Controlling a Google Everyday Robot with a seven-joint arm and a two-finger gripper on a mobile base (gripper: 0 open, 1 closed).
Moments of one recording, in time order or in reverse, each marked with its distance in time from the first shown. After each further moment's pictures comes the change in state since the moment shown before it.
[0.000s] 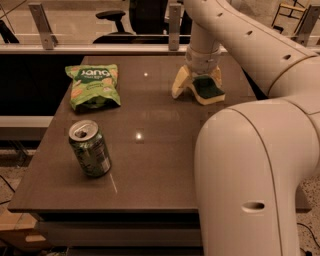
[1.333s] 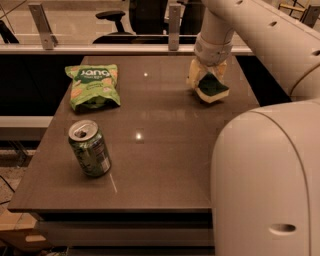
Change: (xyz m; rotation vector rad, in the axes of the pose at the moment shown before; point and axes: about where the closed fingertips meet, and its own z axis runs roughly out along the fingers) arm 0.008 -0.012 -0.035 -0.015 -0.081 -0.021
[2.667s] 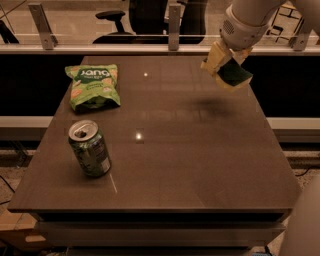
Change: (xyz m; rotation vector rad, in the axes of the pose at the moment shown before) arm 0.045 -0.008 -0.092 -0.005 -0.181 -0.108
